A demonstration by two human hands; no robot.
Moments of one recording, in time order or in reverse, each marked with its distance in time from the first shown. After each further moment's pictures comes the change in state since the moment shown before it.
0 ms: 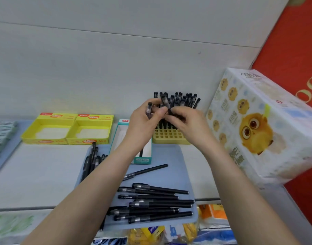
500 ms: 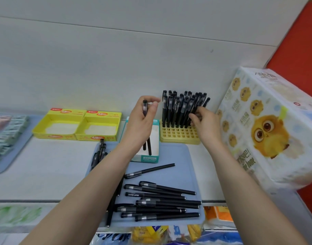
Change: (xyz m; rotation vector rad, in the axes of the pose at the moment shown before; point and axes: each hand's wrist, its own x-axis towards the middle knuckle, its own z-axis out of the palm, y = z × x) left_hand 0.001 -0.019 -0.021 -0.065 0.084 0.017; right_hand 0.010 0.064 0.030 -0.029 0.173 0.348
